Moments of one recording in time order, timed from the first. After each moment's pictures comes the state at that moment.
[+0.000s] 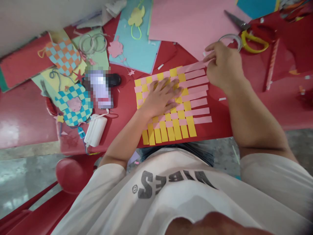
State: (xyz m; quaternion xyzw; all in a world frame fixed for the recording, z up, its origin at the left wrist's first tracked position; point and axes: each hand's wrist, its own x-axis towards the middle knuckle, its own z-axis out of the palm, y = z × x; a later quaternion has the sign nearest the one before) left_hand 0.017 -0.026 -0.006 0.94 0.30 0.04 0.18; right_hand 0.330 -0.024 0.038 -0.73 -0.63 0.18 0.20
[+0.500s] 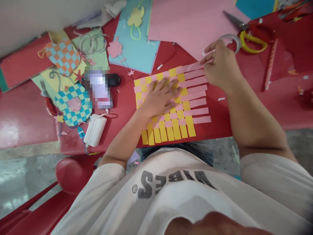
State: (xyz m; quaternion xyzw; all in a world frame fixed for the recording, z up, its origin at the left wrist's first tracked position) left_hand 0.017 -0.024 -0.008 0.93 0.30 0.04 0.18; right_hand 0.328 -0.021 0.029 -0.71 -0.60 0.21 0.30
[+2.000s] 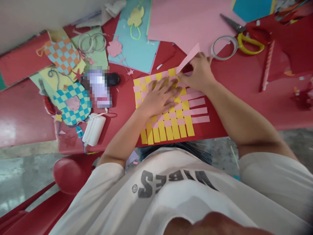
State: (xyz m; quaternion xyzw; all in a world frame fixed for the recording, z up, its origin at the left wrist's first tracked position) left_hand 0.017 -0.023 -0.010 0.94 0.30 0.05 0.16; right_hand 0.283 -0.001 -0.001 -0.64 -0.64 0.26 0.34
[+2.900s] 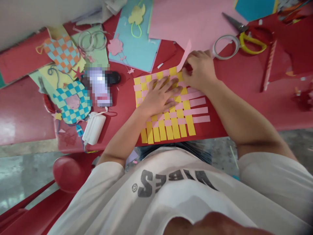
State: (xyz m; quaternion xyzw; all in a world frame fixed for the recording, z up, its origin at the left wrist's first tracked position) left_hand 0.016 -0.025 -0.009 0.94 0.30 0.06 0.15; right_hand 0.293 0.010 -0.019 -0.62 -0.74 0.10 0.25
